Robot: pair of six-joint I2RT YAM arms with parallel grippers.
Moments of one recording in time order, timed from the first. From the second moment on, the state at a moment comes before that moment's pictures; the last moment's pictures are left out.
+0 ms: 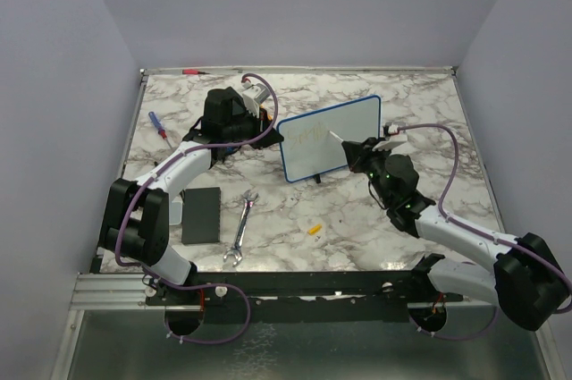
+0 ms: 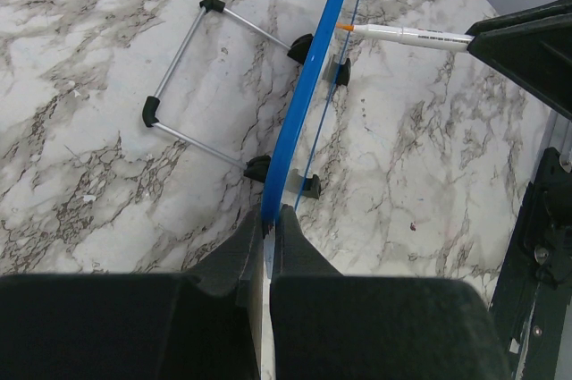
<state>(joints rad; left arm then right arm) -0.33 1.55 1.04 0.06 0.73 -0.13 0.60 1.11 0.46 0.60 0.29 0.40</state>
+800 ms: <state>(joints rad) -0.33 1.55 1.04 0.06 0.73 -0.13 0.60 1.15 0.49 0.61 0.22 0.39</state>
